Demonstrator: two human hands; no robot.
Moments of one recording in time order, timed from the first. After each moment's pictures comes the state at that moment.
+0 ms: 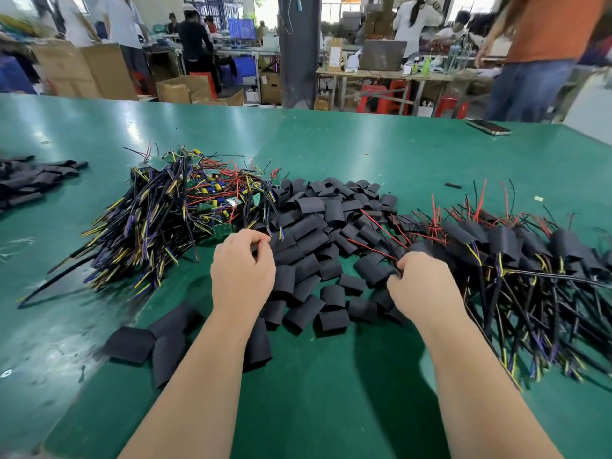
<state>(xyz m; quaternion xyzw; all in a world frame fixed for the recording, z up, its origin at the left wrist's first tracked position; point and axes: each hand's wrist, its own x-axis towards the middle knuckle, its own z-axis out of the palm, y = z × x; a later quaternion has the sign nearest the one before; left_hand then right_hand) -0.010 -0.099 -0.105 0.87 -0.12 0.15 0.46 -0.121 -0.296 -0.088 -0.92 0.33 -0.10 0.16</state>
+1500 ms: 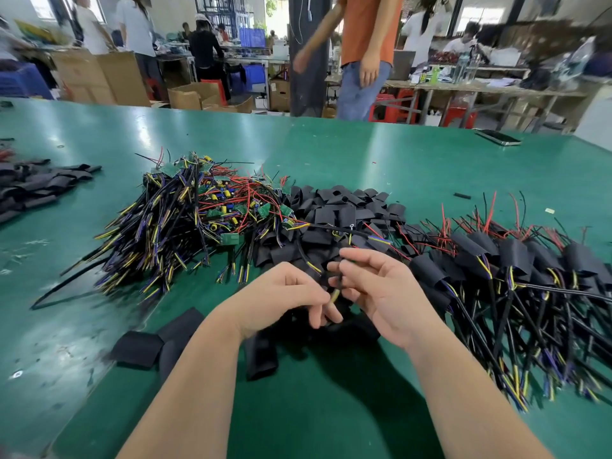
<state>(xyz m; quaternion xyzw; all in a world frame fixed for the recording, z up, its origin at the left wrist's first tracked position) -0.032 -0.089 -0.072 0.68 -0.40 -0.30 0.54 -0.104 -0.249 -0.086 -0.54 0.13 -0.11 0.82</state>
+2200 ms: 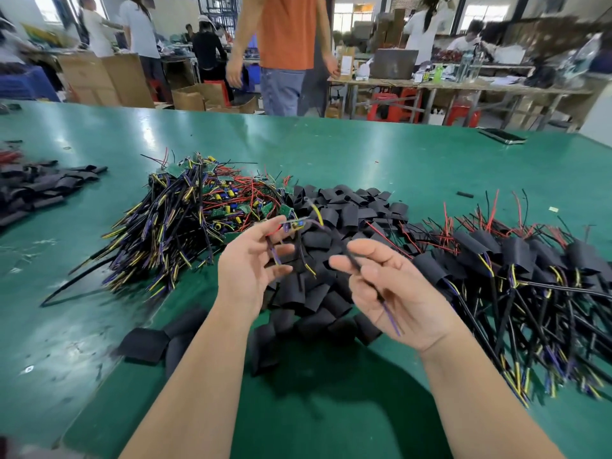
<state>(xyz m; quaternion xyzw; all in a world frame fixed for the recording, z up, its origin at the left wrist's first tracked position) -0.008 -0.091 -0.082 0.50 -0.08 -0.13 0.85 -0.120 -0.255 -0.076 -0.43 -0.10 0.00 0.90</state>
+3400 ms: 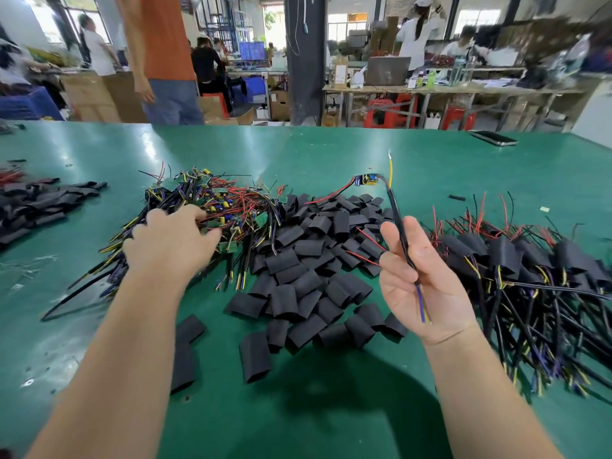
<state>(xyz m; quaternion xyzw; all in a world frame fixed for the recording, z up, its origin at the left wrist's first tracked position) 0.017 -0.039 -0.015 0.99 -0.01 0.07 0.13 -0.132 -0.281 -0.064 -0.27 -0.15 -0.09 0.95</state>
